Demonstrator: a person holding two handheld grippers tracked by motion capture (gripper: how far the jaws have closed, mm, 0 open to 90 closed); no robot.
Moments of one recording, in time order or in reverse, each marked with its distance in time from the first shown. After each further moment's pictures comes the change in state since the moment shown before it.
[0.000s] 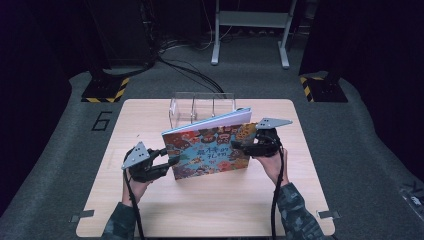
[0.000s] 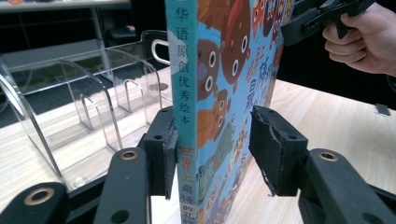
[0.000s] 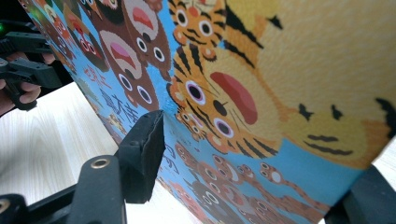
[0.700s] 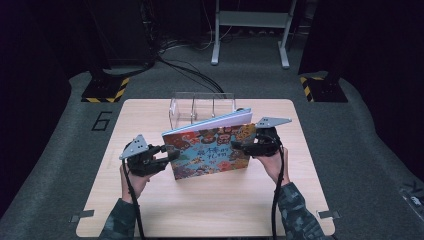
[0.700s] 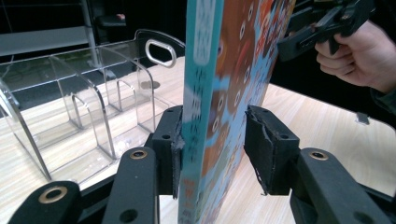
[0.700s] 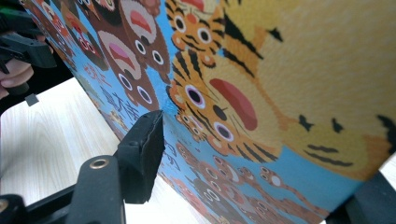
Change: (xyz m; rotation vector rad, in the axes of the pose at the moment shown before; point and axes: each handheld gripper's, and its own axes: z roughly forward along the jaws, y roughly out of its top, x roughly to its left) left arm 0.002 0.023 0.001 0.020 -0.021 -0.023; right arm 0.000 0.004 -0.001 0.033 0.007 -0.005
